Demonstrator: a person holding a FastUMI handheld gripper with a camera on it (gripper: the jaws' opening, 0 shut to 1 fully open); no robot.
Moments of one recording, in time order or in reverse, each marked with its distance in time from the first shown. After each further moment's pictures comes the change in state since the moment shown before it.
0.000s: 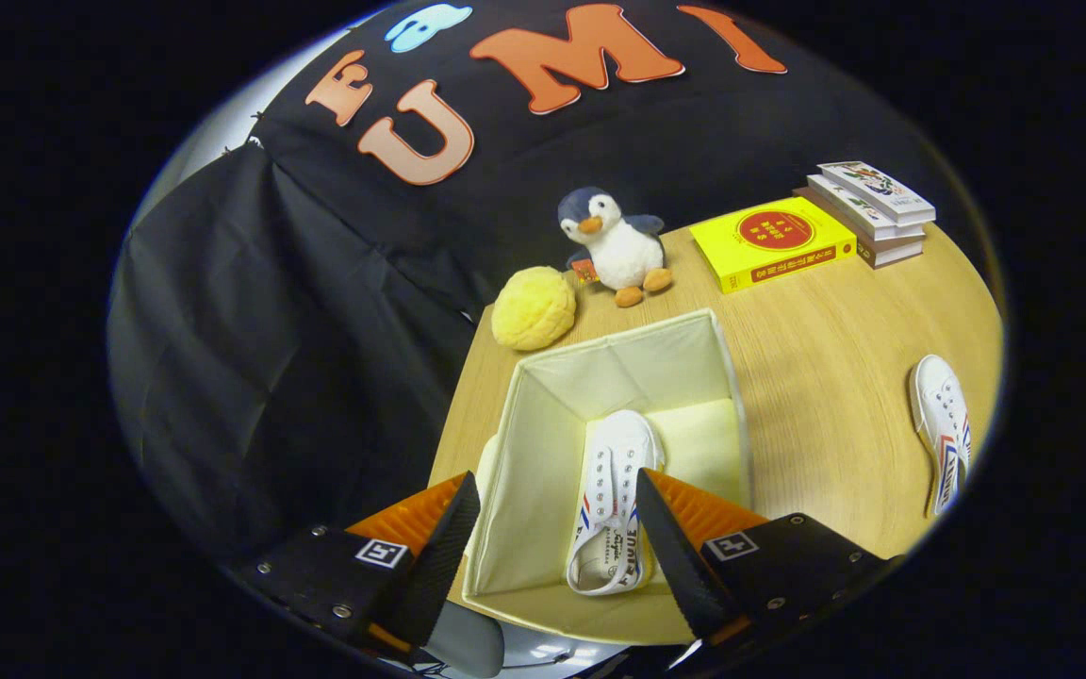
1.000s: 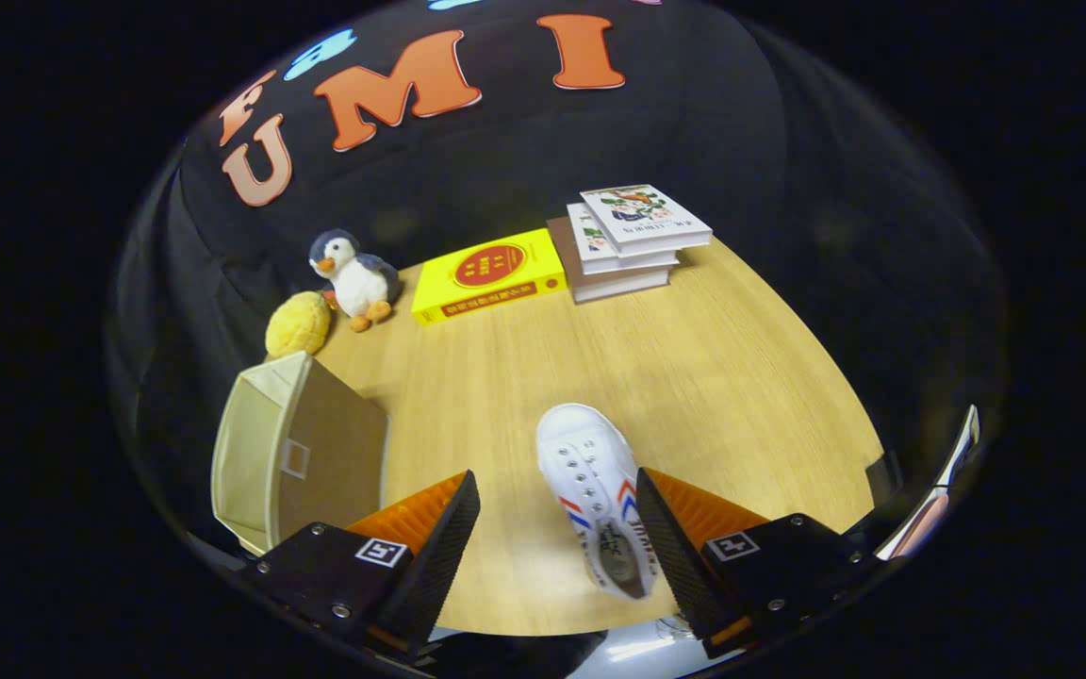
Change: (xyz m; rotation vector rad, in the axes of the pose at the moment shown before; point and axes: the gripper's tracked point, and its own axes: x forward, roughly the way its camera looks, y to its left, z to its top) arm -0.139 -0.338 0.022 -0.072 0.026 -0.527
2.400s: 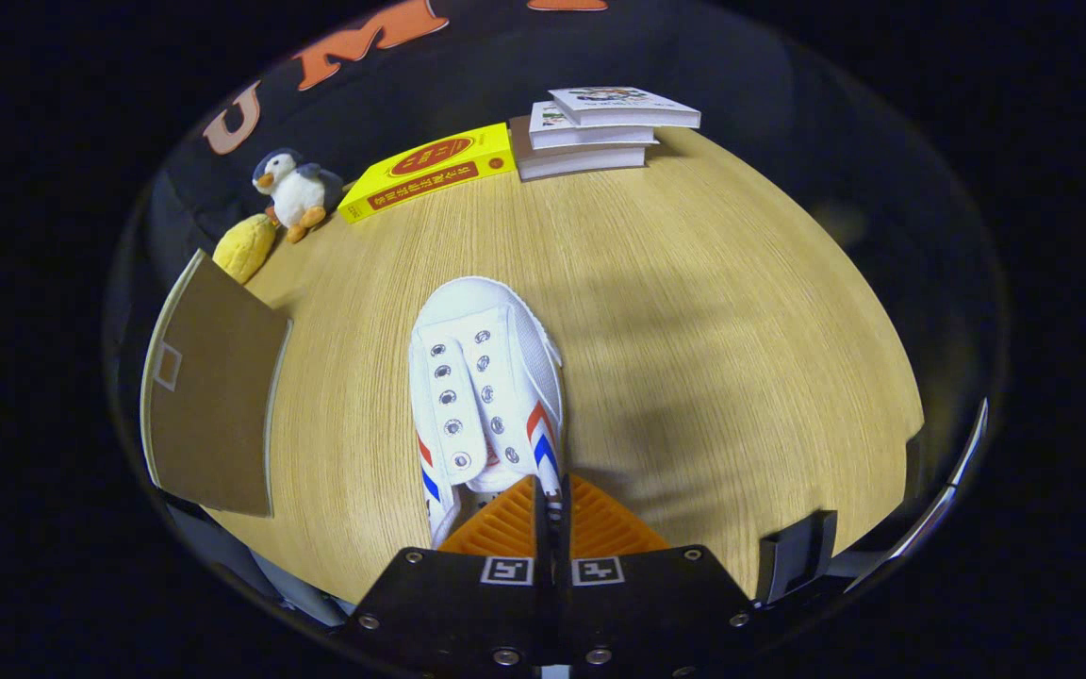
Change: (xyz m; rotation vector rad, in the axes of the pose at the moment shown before) arm 0.083 -0.048 -0.080 0.002 0.169 0.041
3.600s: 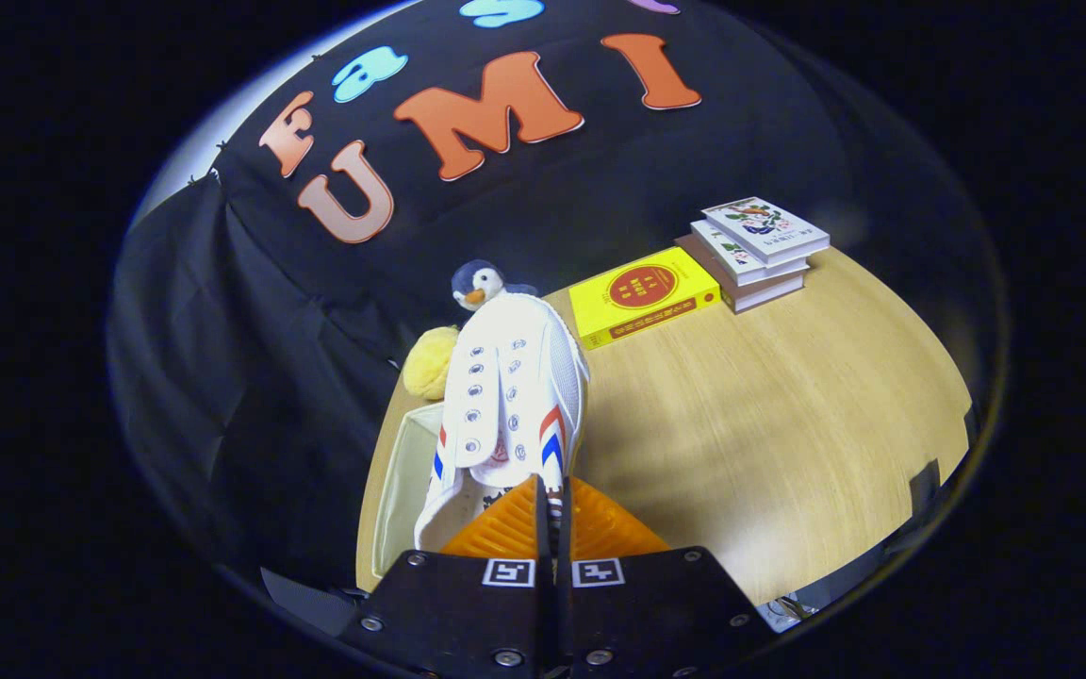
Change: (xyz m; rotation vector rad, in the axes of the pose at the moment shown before) arm -0.155 0.291 0.078 0.089 -0.283 0.291
